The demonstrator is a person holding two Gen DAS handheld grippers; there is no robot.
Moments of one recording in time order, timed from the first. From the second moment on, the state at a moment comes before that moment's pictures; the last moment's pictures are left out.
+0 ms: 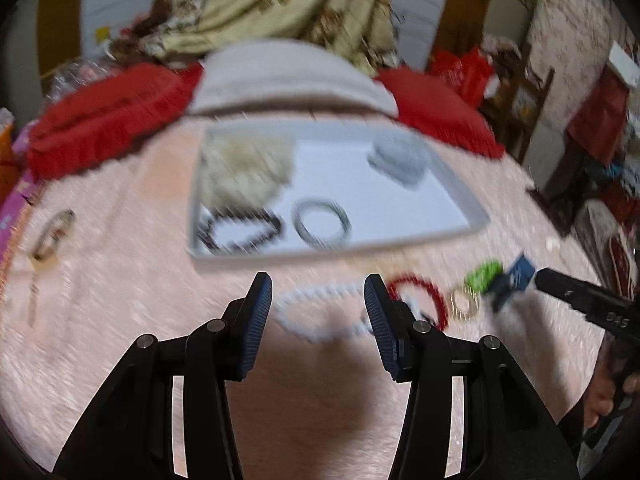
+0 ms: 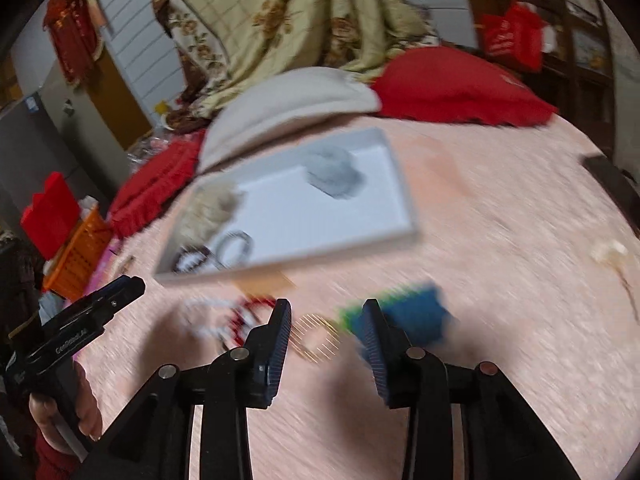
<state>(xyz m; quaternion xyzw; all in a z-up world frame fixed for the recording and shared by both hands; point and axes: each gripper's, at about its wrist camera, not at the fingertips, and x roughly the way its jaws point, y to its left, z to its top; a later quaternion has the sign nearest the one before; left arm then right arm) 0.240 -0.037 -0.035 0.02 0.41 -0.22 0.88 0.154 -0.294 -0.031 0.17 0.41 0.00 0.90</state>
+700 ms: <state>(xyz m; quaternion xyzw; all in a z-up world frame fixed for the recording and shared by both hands) 0.226 -0.009 -0.071 0.06 0.48 -0.18 0.86 0.136 -0.248 -0.069 0.18 0.45 0.07 0.87</state>
